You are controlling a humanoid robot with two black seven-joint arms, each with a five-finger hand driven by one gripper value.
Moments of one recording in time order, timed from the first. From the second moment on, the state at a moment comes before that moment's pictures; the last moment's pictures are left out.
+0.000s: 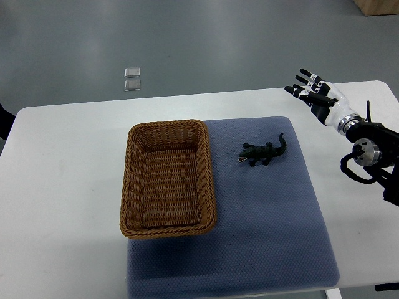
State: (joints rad) left arm 0.01 0.00 -0.05 -0.18 0.06 0.11 0.01; right arm 0.81 -0.34 0.43 0.59 -0.03 0.16 0.33
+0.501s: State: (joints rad) left arm 0.01 0.00 -0.05 -0.18 0.06 0.11 0.01; right arm 0.91 -0.35 0.41 0.60 -0.74 0.25 0.36
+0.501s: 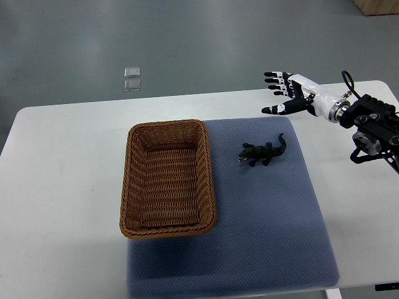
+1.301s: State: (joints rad) left arm 0.01 0.00 -0.05 -0.18 0.06 0.11 0.01; right arm 1.17 -0.37 -0.03 0.66 -1.32 0.29 0.46
